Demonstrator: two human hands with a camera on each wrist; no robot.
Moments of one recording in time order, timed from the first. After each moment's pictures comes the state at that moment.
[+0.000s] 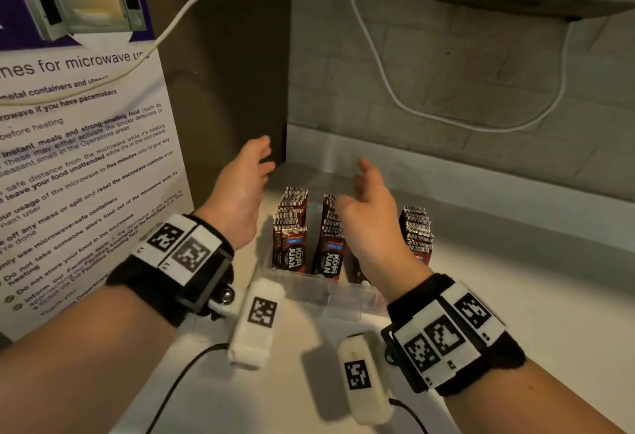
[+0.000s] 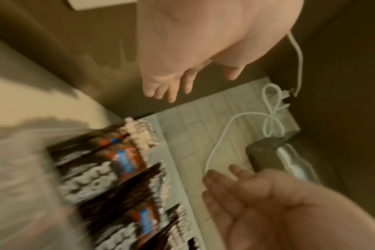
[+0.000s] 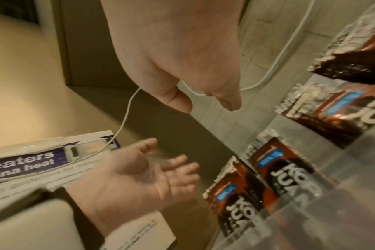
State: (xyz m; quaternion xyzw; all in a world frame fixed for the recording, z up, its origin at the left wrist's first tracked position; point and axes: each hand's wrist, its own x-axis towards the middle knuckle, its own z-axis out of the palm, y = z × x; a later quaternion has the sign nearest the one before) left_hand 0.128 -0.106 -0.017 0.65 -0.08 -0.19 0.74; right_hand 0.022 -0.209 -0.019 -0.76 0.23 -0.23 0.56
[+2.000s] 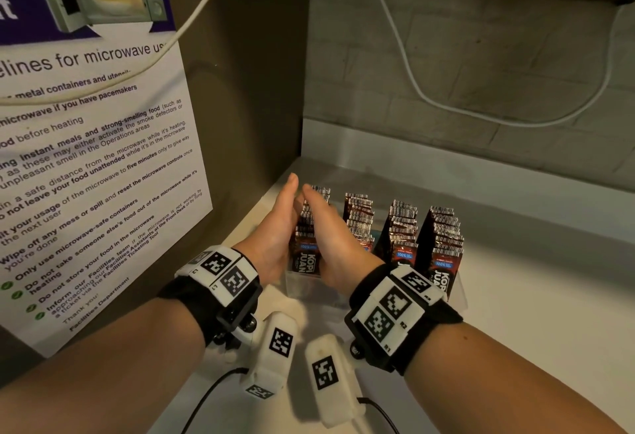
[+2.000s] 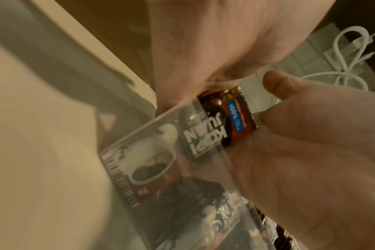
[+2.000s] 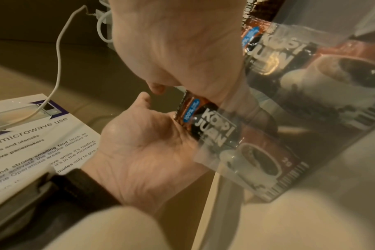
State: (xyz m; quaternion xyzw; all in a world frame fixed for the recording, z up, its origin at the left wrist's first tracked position) left_hand 0.130 -0.106 -0.074 0.58 -0.08 -0.39 0.71; right_hand 0.107 -0.175 -0.088 -0.56 0.30 -0.03 0.77
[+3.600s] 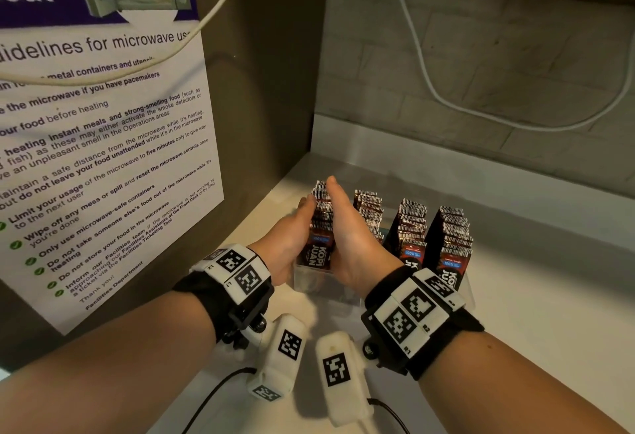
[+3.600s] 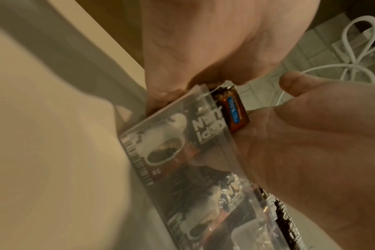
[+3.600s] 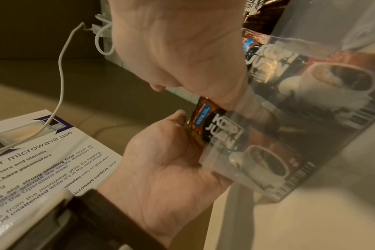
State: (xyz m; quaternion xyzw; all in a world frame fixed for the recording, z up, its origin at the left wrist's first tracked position) left_hand 0.121 -0.107 -0.076 0.67 -0.01 -0.35 0.66; right_hand 0.081 -0.177 -0.064 -0.51 0.31 -0.01 0.80
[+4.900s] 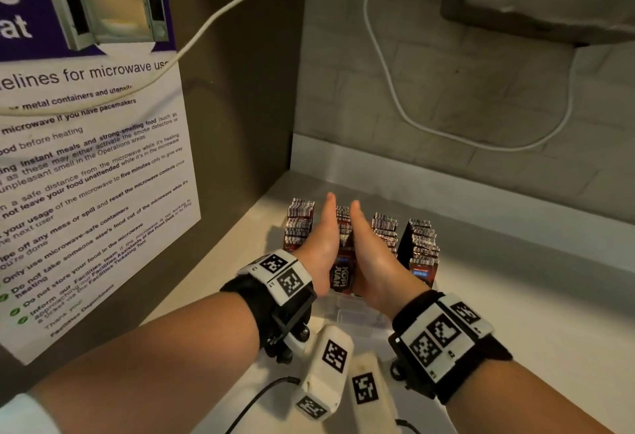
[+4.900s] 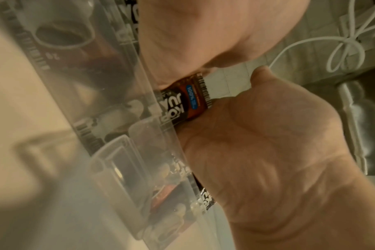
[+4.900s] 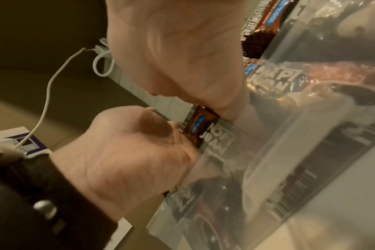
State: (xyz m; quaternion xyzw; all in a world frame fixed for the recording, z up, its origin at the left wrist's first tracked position) left_hand 0.079 -0.160 -0.041 0.60 -0.01 -0.41 0.69; right_hand 0.047 -0.223 -0.062 -0.60 0.31 -0.02 0.74
